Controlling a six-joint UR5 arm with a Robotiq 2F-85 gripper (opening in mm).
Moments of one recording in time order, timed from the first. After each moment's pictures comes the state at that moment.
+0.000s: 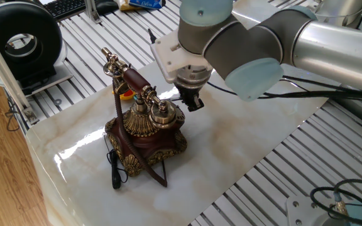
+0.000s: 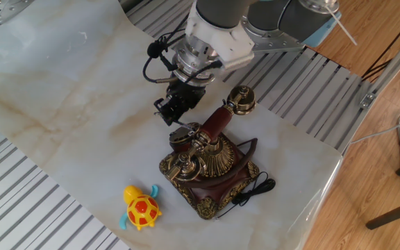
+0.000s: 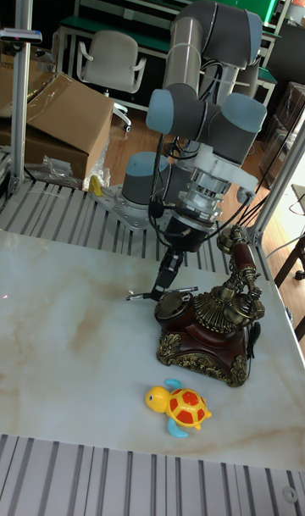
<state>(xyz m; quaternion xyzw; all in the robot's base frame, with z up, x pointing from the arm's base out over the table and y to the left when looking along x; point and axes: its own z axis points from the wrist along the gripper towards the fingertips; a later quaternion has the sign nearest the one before) 0.501 0.043 0.092 -0.60 0.78 -0.15 0.06</state>
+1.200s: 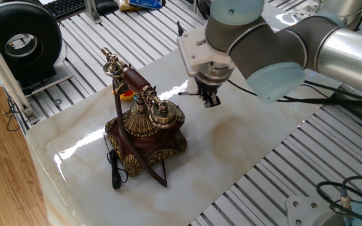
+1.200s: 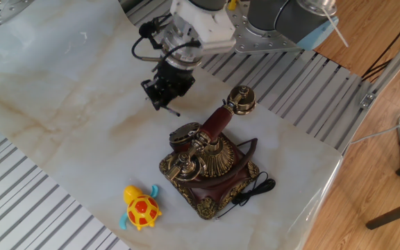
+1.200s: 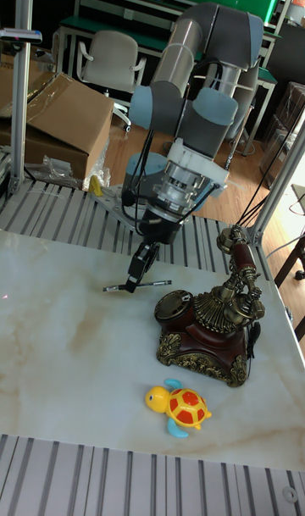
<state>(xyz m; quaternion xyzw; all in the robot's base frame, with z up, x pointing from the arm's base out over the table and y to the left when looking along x) 0.494 -0.011 0.083 -0.57 0.80 -0.16 0.07</state>
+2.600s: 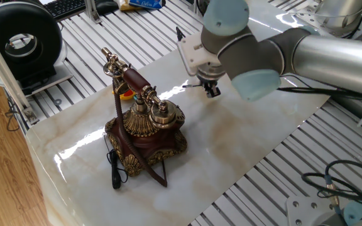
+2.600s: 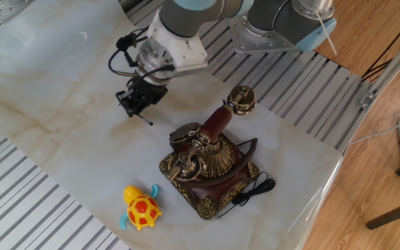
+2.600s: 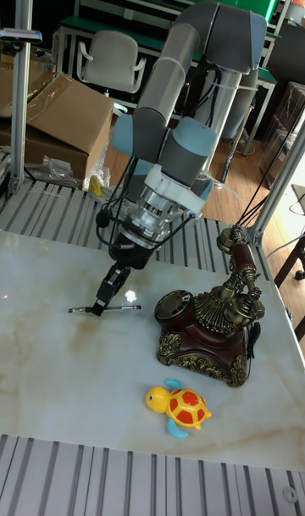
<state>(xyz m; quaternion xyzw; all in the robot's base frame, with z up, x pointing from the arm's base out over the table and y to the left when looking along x) 0.534 -0.063 0.054 -0.57 0.80 -0.20 0.05</state>
